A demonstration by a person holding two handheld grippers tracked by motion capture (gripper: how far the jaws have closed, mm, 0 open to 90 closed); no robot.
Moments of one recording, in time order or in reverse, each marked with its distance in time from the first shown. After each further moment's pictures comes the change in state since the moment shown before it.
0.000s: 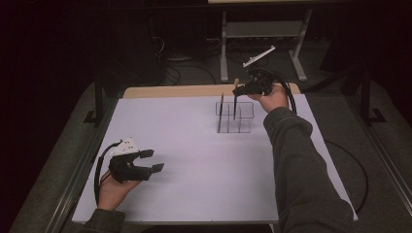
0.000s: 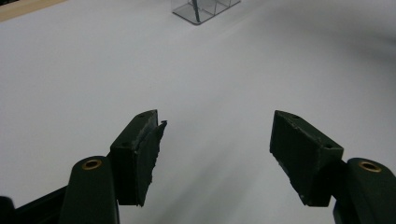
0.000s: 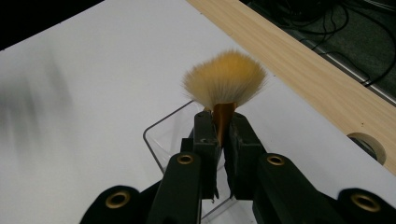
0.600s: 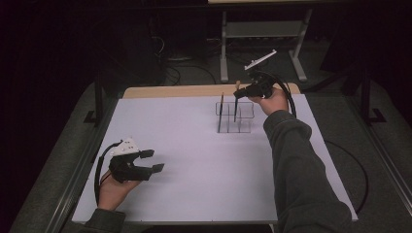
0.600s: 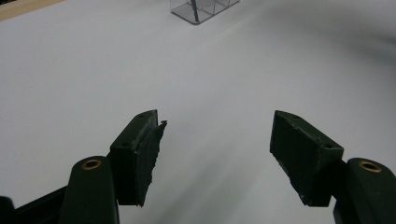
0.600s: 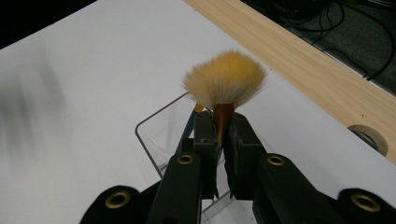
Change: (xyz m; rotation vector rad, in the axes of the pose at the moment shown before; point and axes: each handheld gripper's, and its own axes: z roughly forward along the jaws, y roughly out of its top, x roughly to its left) left arm 0.000 0.000 0.001 -0.002 -0.008 -0.002; right arm -0.004 -0.010 0.005 -0.009 -0.009 0.025
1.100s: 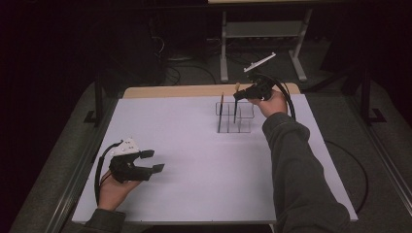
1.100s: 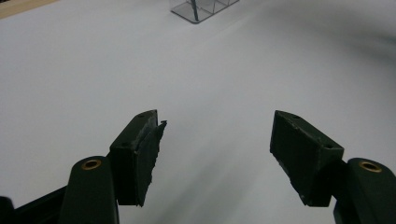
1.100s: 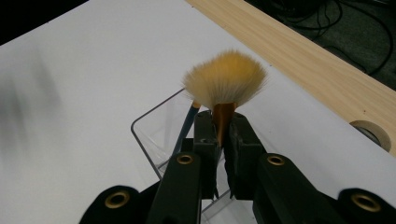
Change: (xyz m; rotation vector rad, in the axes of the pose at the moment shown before) left arm 0.000 0.000 0.000 0.006 0.001 0.000; right arm 0.000 -0.006 0.005 -0.003 -0.011 0.002
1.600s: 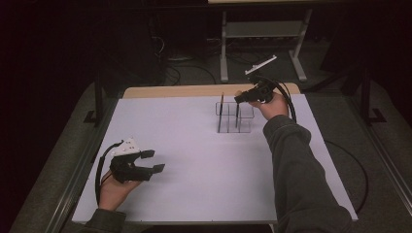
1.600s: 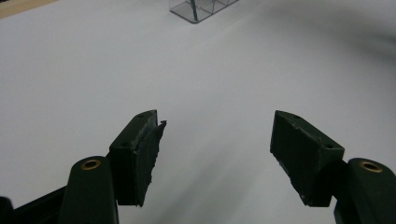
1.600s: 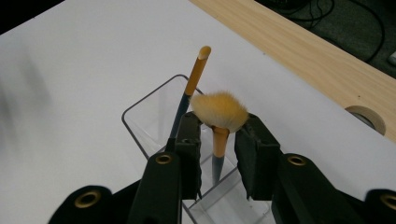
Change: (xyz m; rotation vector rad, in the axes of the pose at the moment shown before) left arm -0.001 0.000 0.001 0.003 0.000 0.005; right arm 0.000 -0.008 0.001 0.017 -0.026 0.030
